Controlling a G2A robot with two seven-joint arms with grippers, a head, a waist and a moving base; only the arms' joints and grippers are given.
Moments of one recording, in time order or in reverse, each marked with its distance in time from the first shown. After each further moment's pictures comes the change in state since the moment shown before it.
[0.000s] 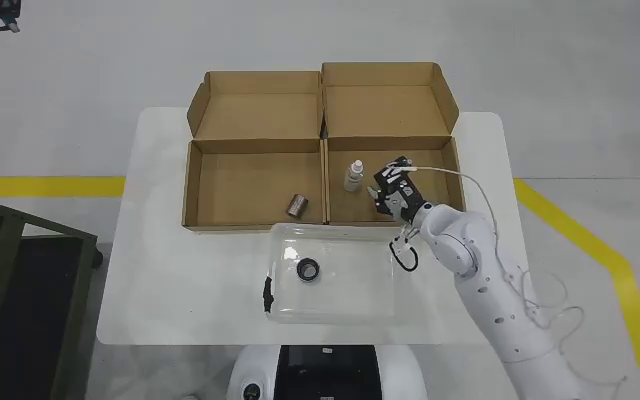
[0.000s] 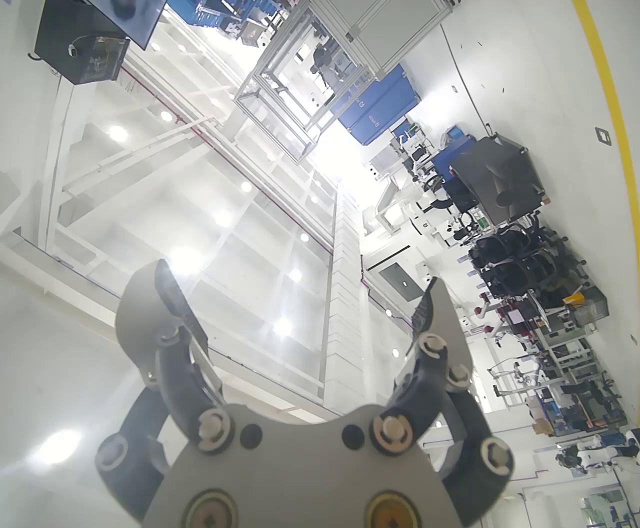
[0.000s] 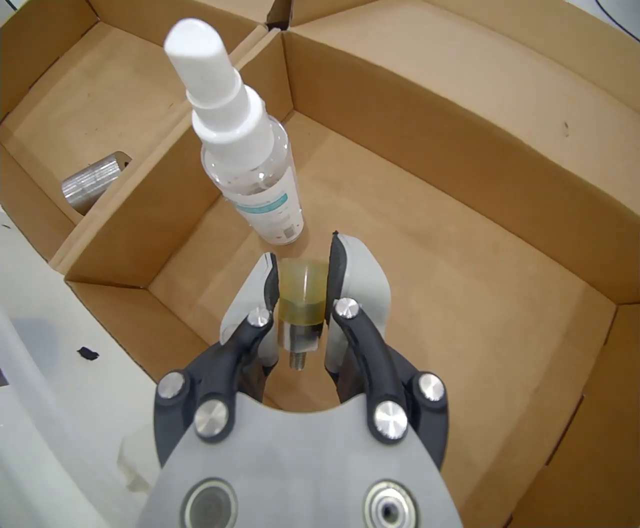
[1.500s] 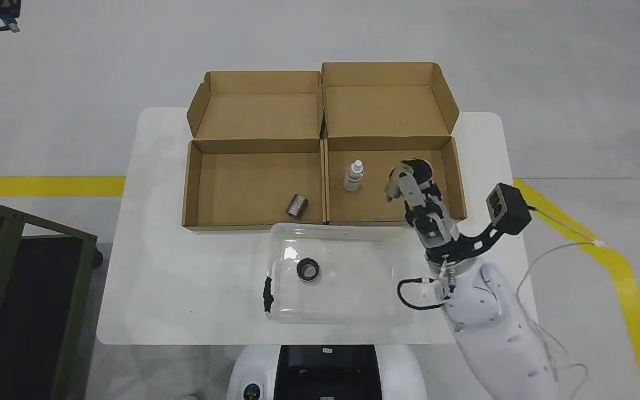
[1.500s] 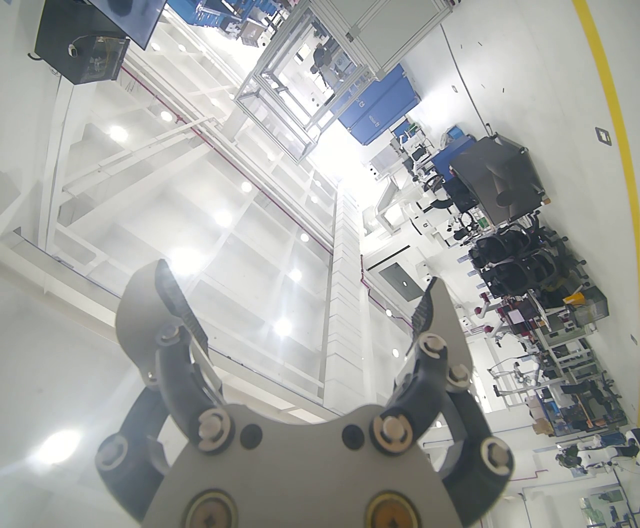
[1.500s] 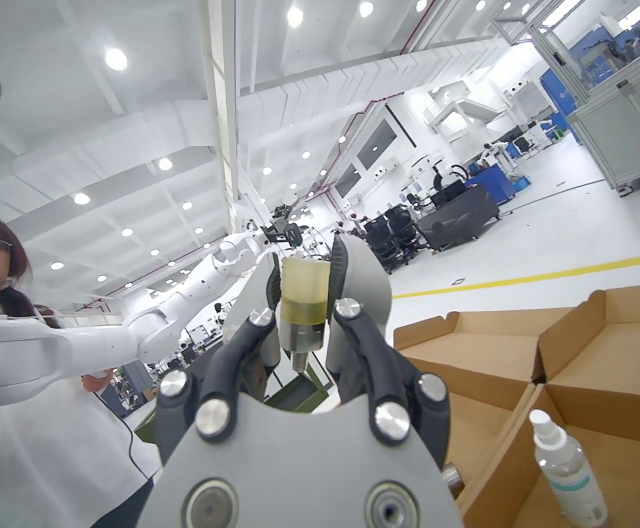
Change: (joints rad) left arm 0.000 0.000 0.000 0.000 0.000 0.000 0.000; right arm -0.293 0.008 0.078 -0.303 0.578 -0.365 -0.768
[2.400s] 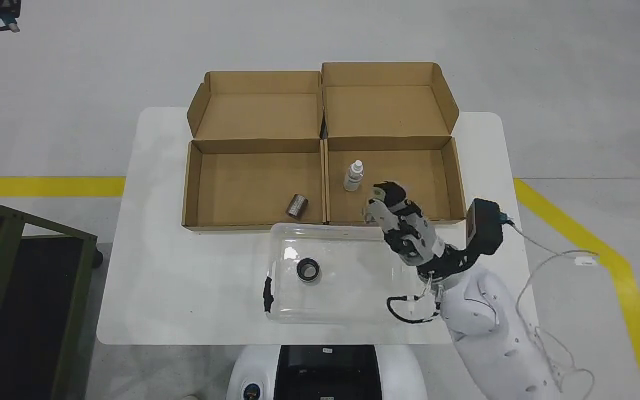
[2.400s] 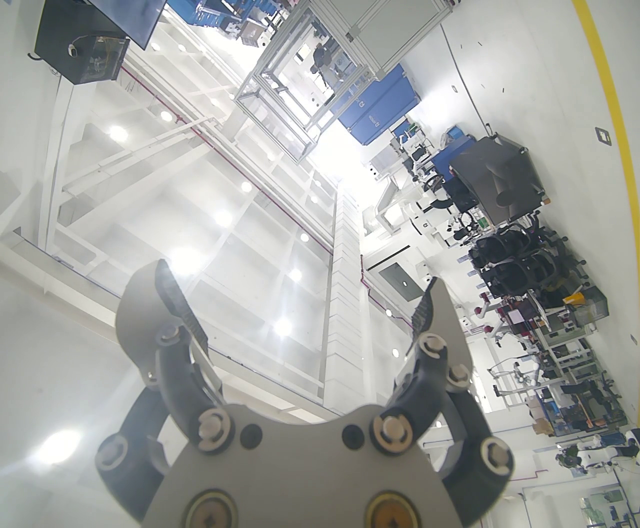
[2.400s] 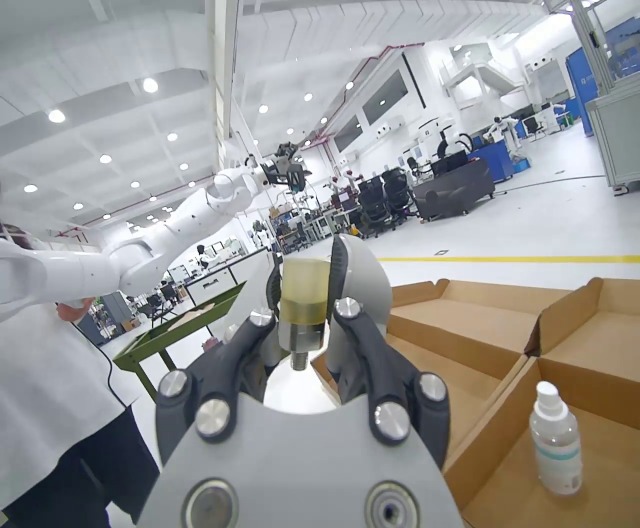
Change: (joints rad) left arm 0.000 0.000 0.000 0.000 0.000 0.000 0.000; right arm -0.042 0.022 -0.021 -0.068 -0.119 -0.028 0.010
